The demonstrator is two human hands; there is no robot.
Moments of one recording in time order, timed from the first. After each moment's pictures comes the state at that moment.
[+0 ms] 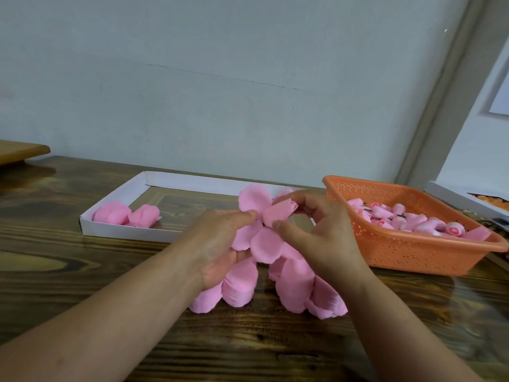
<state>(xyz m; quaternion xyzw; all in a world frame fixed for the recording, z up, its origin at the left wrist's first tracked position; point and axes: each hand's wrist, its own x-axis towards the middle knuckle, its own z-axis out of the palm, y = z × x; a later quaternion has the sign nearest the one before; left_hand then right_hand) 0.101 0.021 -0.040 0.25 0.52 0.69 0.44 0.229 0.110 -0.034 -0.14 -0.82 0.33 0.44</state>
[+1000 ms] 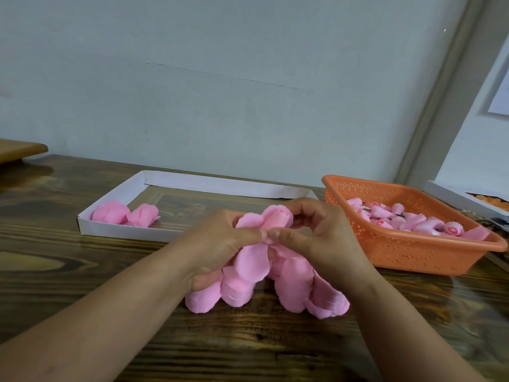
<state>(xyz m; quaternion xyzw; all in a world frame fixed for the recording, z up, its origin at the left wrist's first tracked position) 0.097 0.014 -0.040 0.42 0.60 0.55 0.39 0.236 0.109 -0.031 -0.16 -0.81 0.42 0.37</state>
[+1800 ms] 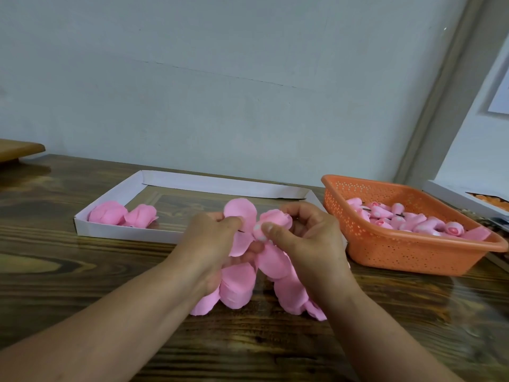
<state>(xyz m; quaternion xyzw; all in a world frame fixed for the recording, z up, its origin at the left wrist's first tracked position) 0.103 0.024 -0.046 0.22 0.60 0.69 0.34 0.220 0.093 -0.044 -0.22 -0.73 0.47 0.45</state>
